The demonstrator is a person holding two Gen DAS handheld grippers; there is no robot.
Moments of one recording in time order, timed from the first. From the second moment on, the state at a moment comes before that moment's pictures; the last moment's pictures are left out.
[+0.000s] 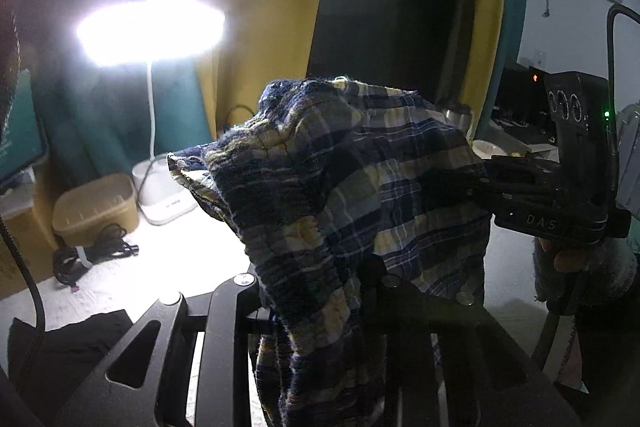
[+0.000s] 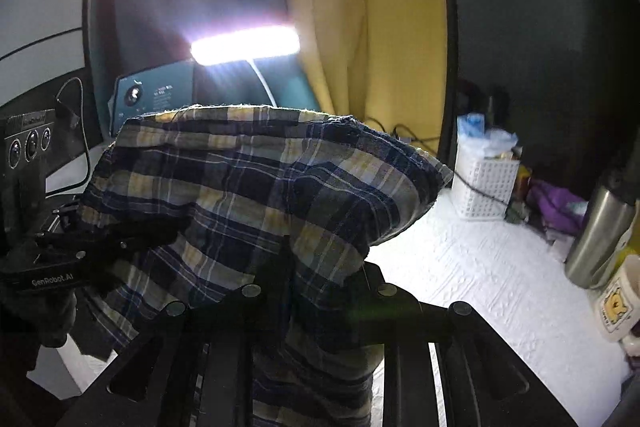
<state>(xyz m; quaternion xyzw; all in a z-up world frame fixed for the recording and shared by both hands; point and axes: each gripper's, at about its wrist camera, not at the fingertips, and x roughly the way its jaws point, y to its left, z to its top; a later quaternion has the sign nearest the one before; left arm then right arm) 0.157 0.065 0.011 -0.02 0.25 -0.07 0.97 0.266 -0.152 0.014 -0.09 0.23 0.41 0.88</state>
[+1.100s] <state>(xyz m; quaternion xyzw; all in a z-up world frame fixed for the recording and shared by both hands) 0.006 0.123 0.055 -0.02 0.16 -0.01 0.99 0.135 -0.106 0.059 -0.07 0.16 0.46 0.87</state>
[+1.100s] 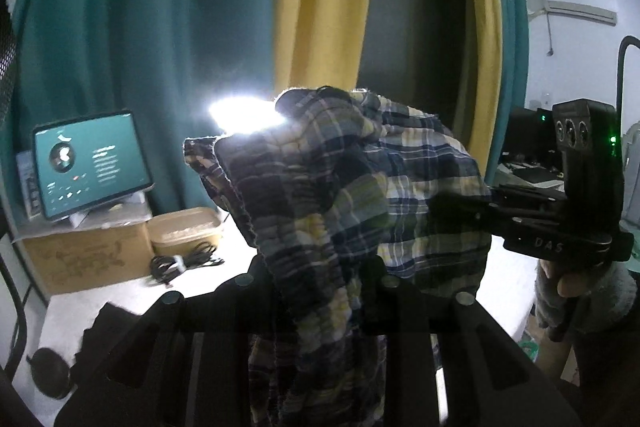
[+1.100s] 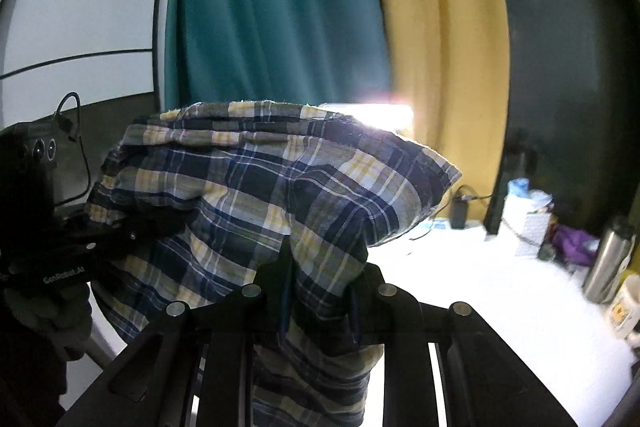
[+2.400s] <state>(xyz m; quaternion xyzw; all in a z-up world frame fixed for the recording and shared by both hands) 0.121 0.232 -0.090 -0.11 0.38 0.06 0.91 0.267 0.039 -0.106 -0.06 0.40 0.44 0.80</state>
